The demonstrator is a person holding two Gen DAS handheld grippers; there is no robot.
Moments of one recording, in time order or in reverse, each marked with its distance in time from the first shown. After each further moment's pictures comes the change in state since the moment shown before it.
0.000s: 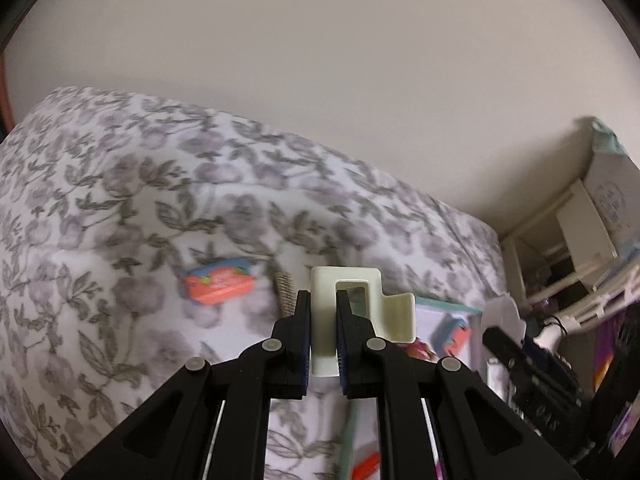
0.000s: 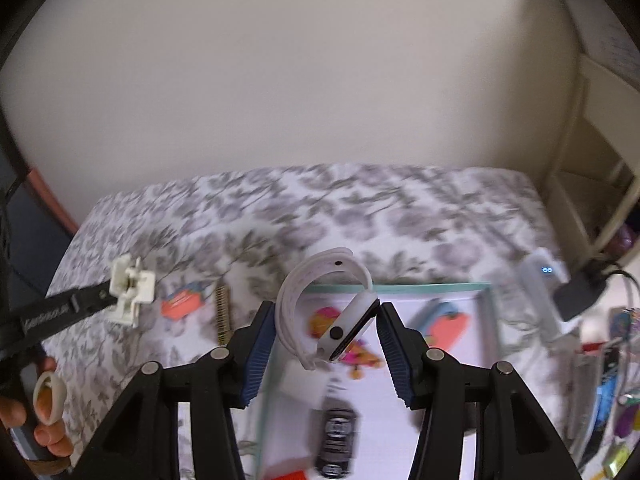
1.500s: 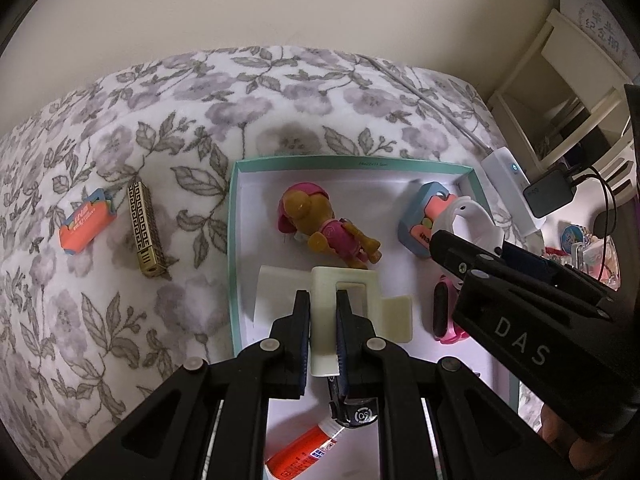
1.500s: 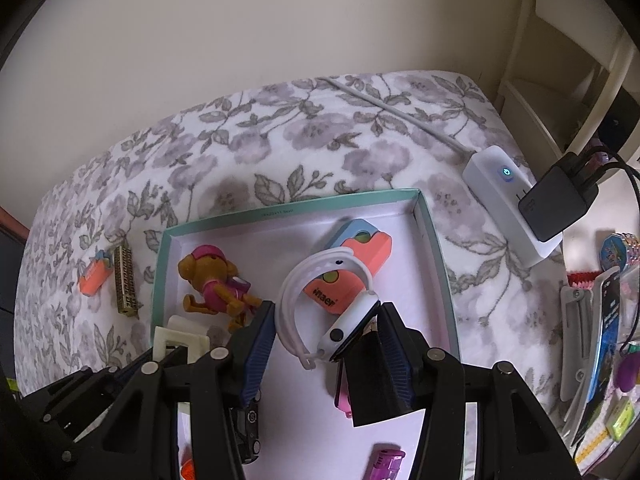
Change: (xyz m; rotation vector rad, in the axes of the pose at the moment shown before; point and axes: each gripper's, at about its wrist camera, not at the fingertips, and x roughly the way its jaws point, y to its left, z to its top) left arm 0.095 -0.115 -0.083 0.281 0.247 0.084; right arm 0.060 -0.068 -0.037 0.121 0.230 -0.110
